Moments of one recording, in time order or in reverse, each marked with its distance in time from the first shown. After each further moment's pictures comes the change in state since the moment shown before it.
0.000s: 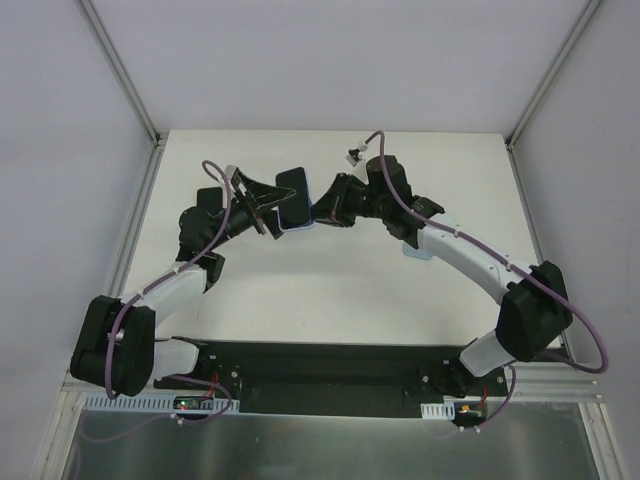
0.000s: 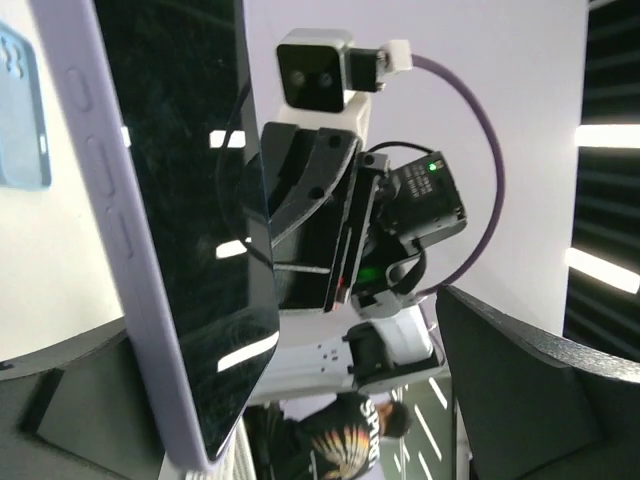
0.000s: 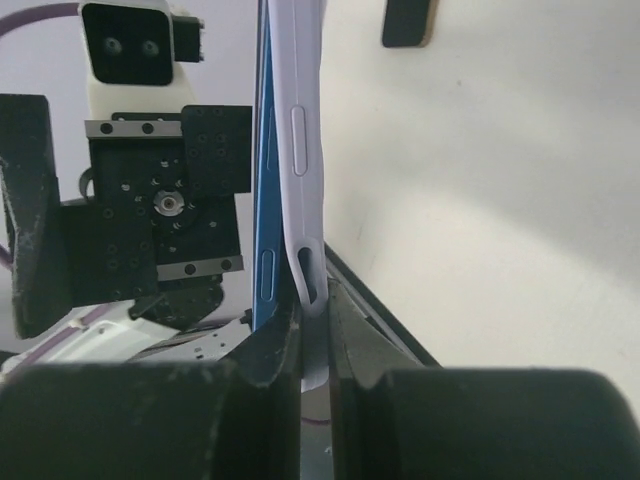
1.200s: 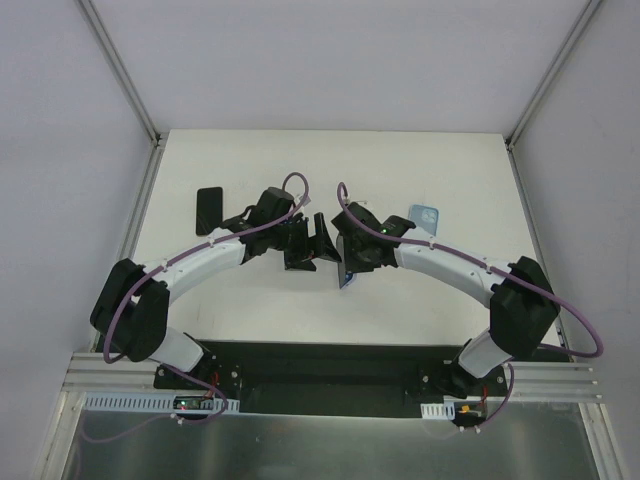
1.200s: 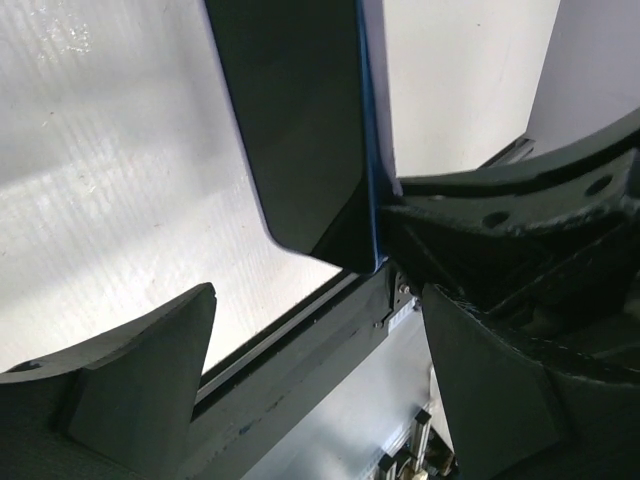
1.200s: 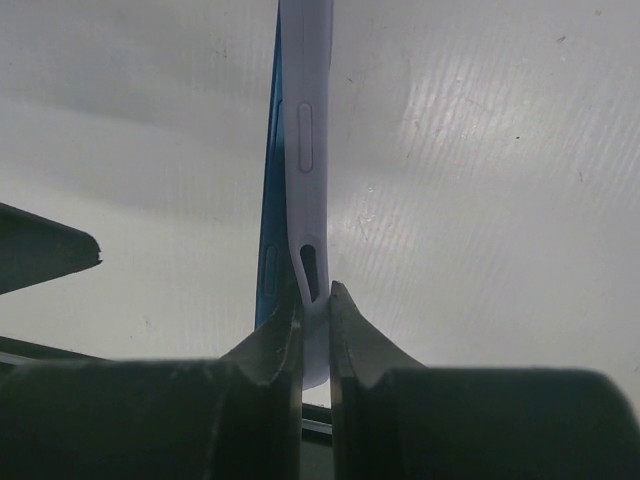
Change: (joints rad) left arm -0.341 0.193 0.416 -1.306 -0.184 0.901; right arm 0.196 0.008 -0.048 -0.657 0.703 -0.349
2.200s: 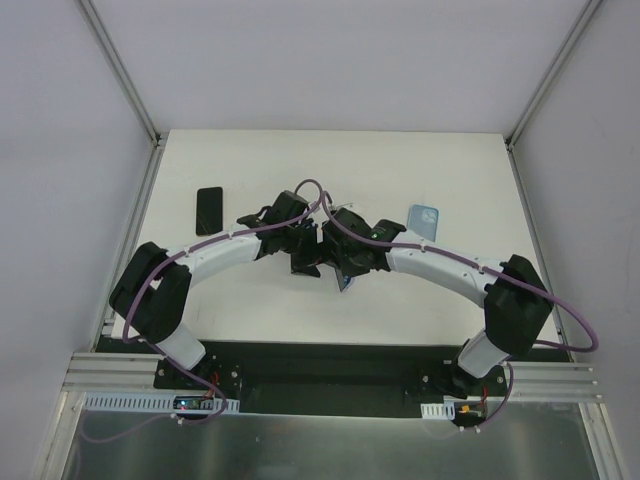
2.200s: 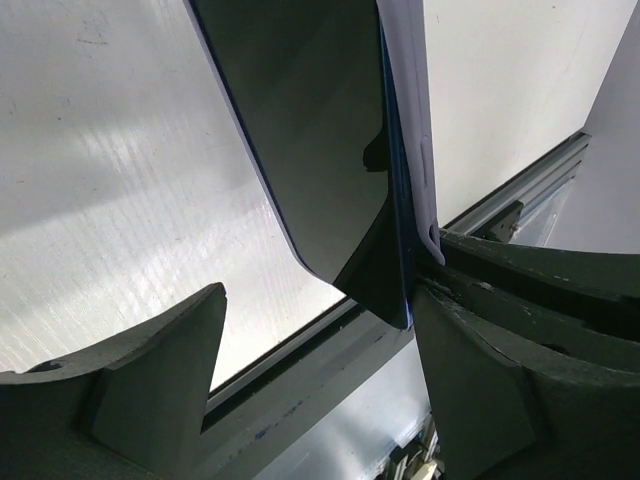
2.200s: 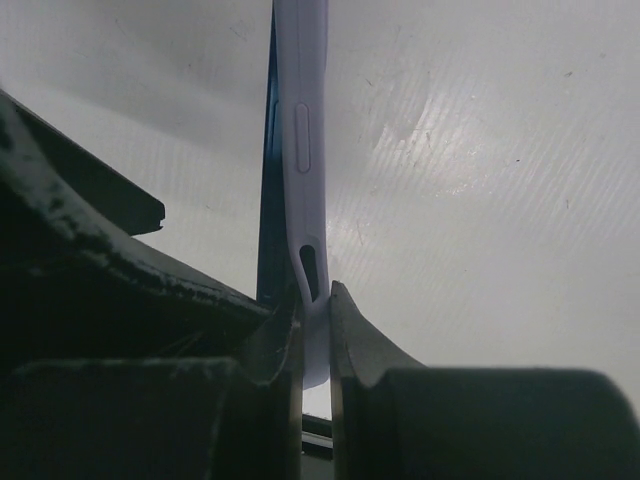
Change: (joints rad) left arm -0.051 0.152 0.061 -0.022 -0.051 0.014; right arm 0.065 0.043 0.024 -0.002 0.040 -0.084
